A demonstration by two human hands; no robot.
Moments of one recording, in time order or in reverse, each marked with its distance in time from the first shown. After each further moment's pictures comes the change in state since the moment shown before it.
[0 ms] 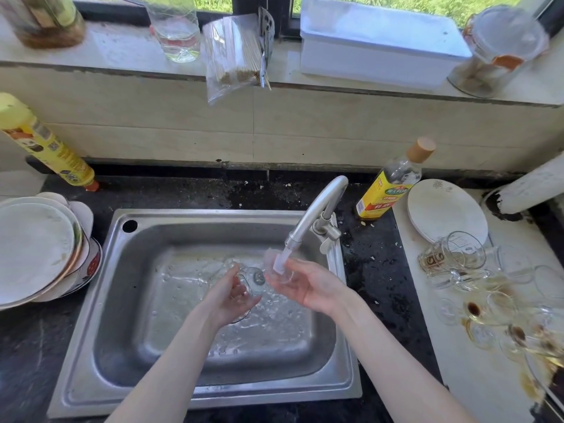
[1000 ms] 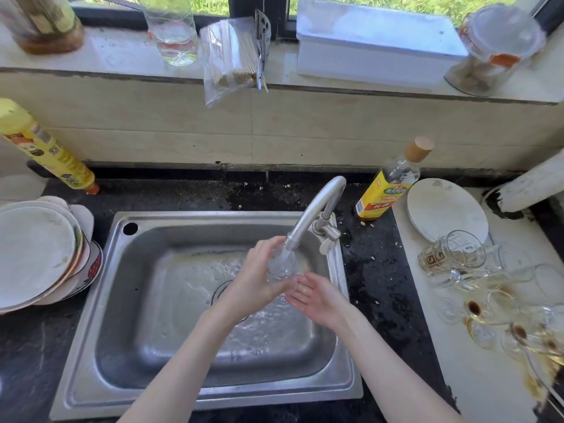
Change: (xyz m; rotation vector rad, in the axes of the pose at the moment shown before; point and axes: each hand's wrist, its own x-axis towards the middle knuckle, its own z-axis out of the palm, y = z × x) left_hand -0.036 -0.005 0.035 1.202 -0.324 1.161; right_hand 0.031 0.031 -0.056 0.127 0.270 0.034
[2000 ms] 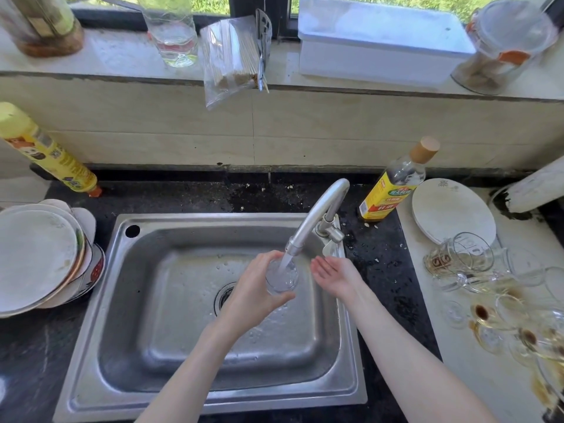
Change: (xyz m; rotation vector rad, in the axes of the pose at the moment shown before) left_hand -0.010 0.002 0.002 0.122 0.037 -0.107; right_hand 0.021 -0.048 -0.003 0.325 0.201 -0.083
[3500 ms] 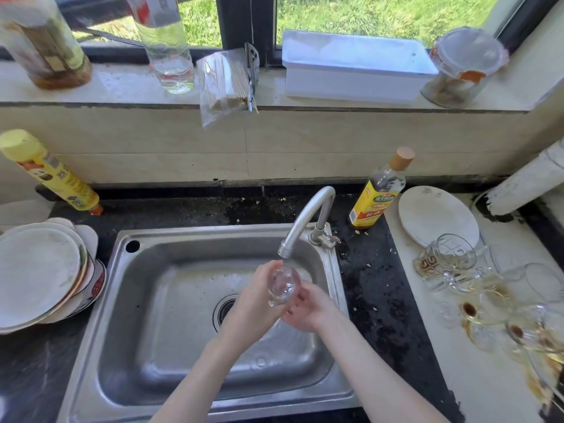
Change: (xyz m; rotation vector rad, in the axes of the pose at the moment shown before) left_hand -0.013 0.004 0.012 -0.024 0.060 0.075; right_hand -0.046 0.054 0.005 -0.157 -0.133 0.188
